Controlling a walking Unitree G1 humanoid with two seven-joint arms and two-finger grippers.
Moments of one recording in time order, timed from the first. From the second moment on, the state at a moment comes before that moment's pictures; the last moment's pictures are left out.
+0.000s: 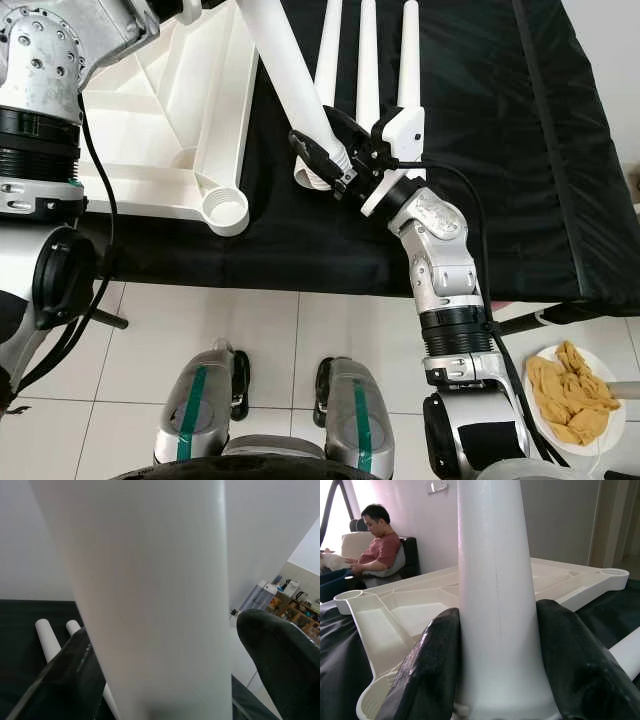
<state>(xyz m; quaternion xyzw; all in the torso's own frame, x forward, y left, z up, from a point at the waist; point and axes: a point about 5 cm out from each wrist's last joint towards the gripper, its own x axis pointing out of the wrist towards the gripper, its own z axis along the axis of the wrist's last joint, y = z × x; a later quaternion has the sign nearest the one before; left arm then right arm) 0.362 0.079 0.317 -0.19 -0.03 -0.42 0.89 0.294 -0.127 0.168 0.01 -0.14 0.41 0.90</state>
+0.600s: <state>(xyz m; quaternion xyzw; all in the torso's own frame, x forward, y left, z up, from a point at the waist) 0.366 0.083 0.320 -0.21 -0.04 -0.42 0.88 0.297 -0.128 0.167 0.00 -0.14 0.40 0.91</state>
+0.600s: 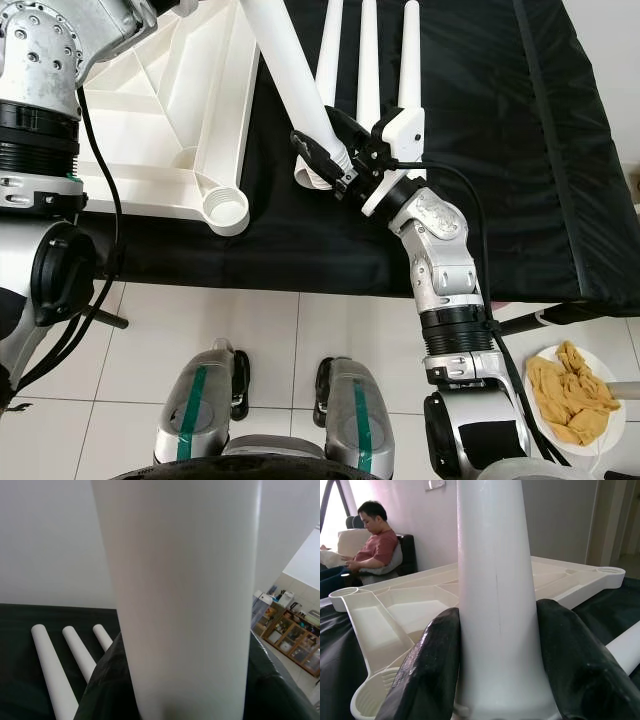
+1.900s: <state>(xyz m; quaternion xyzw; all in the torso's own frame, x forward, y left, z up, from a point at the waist) 0.350 0.048 0.326 -0.06 -0.08 -0.44 0.89 0.334 -0.116 0.212 -0.08 -0.09 0.42 0.90</state>
